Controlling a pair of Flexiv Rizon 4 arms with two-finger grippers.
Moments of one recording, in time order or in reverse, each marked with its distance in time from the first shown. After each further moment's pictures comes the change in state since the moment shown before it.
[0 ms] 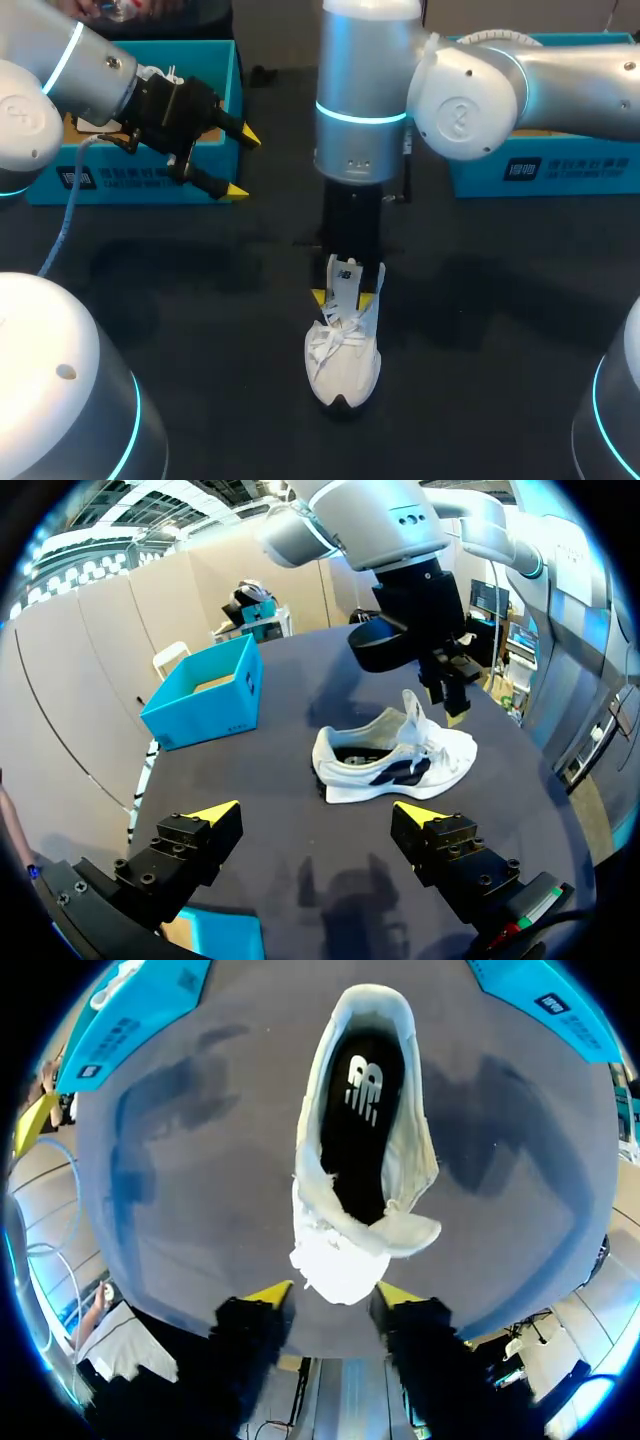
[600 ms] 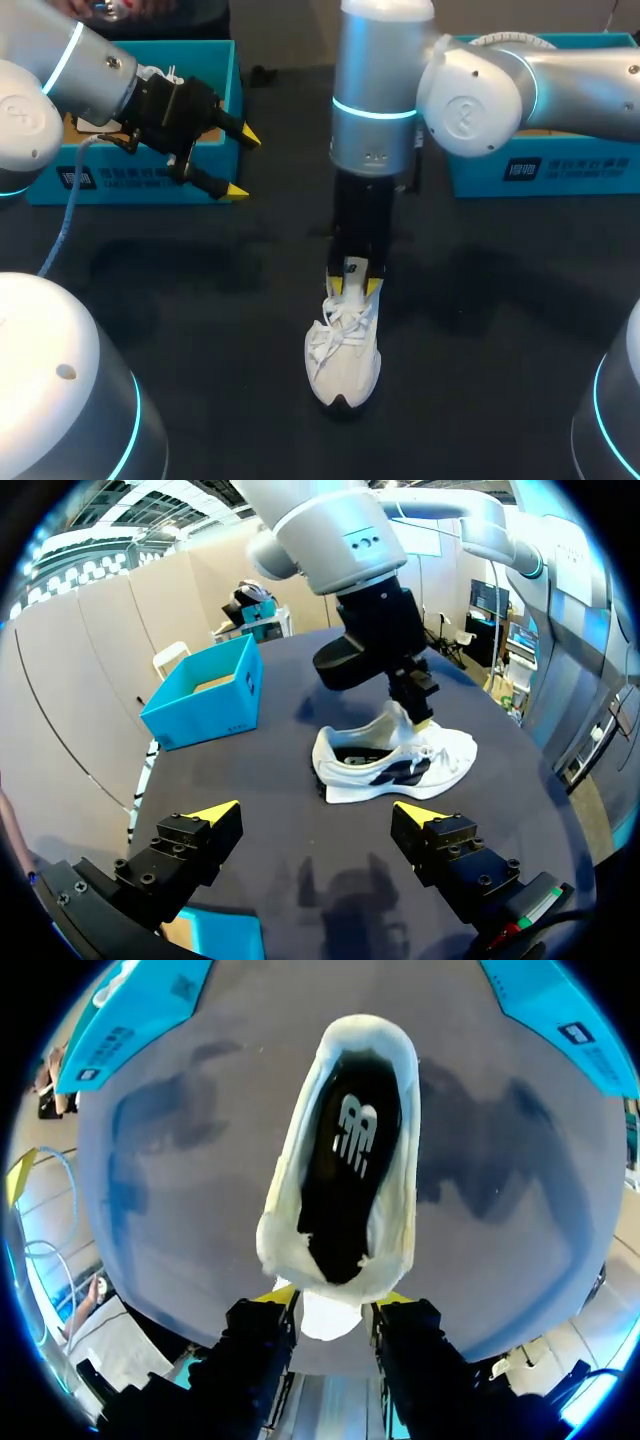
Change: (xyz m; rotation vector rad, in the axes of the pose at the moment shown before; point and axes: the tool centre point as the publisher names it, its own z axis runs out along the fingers) left arm 0.000 0.000 0.000 0.000 0.000 0.000; right arm -0.019 0.046 0.007 -0.016 0.004 -0.082
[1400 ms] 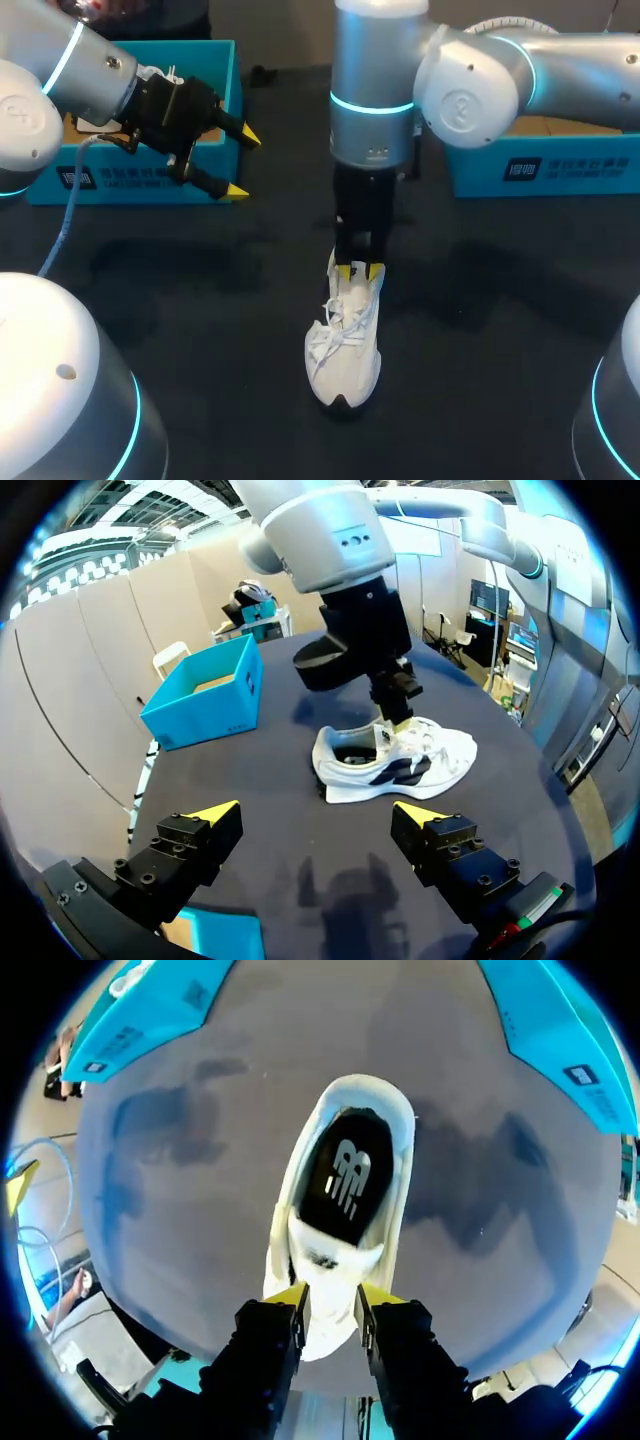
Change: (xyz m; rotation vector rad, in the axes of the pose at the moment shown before) left arm 0.000 0.000 0.000 0.000 0.000 0.000; right arm -0.009 0.026 -0.003 -0.076 -0.049 -0.082
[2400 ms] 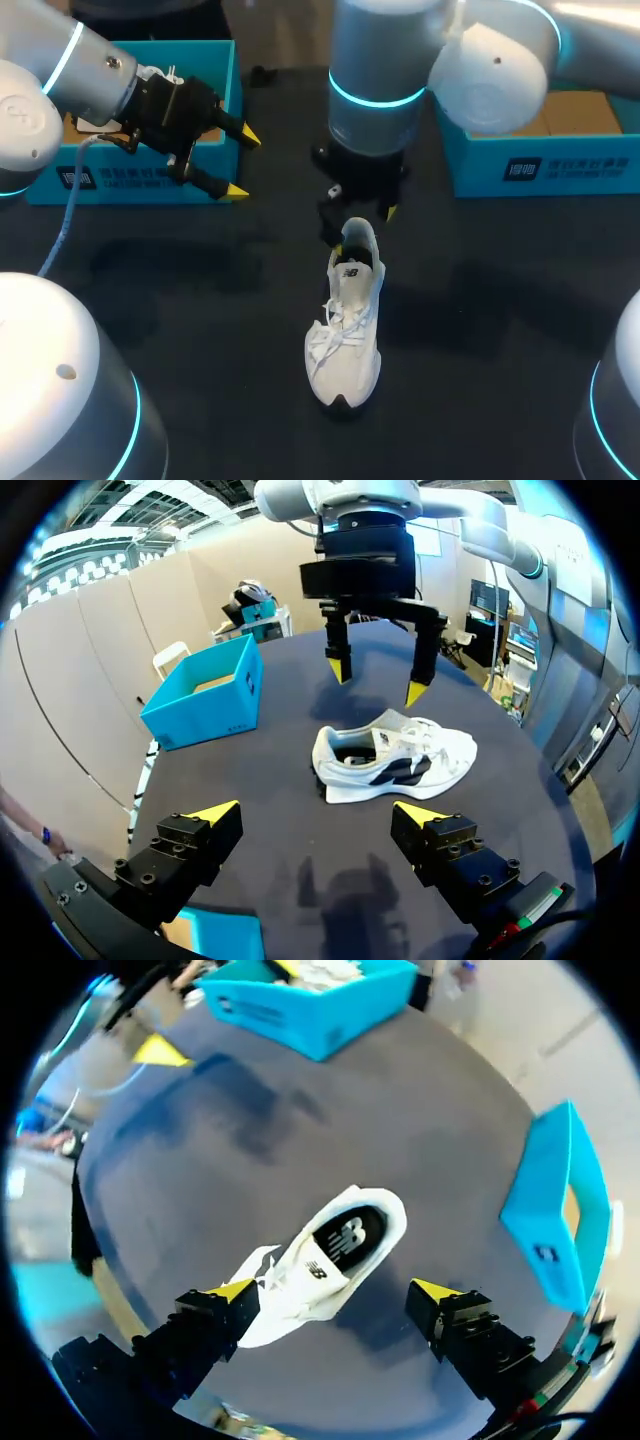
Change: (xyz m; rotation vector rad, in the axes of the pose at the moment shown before) left arm 0.000 0.000 0.000 0.000 0.000 0.000; right arm -0.006 0.014 -0.068 -0.300 -0.144 -0.645
